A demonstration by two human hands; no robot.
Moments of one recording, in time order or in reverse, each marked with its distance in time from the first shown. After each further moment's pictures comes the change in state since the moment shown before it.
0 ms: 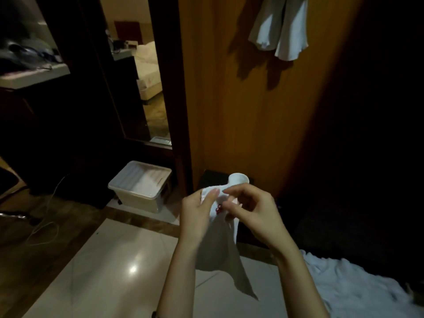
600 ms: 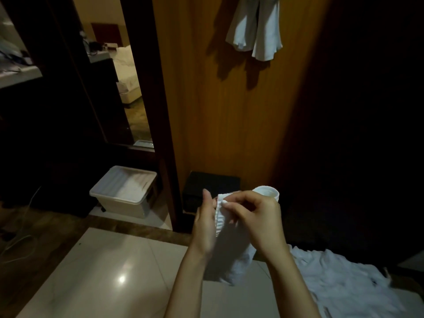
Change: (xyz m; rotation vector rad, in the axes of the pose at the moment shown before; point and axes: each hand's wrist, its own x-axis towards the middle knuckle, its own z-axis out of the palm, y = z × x) left_hand -0.028 -0.010 0.041 -0.417 -0.323 -0.187; right_hand -0.028 0.005 -0.017 -0.098 0.283 -0.010
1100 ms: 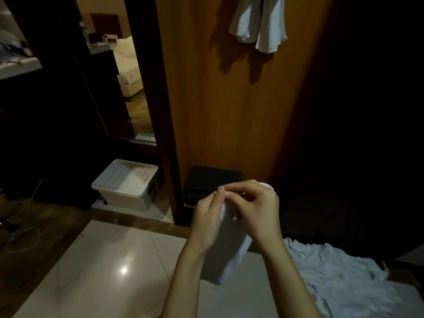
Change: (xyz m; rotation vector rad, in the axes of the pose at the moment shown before) left_hand -0.005 0.006 -0.007 0.292 -0.074 0.173; right_hand 0.001 -0.003 0.011 0.027 0.068 -0.053
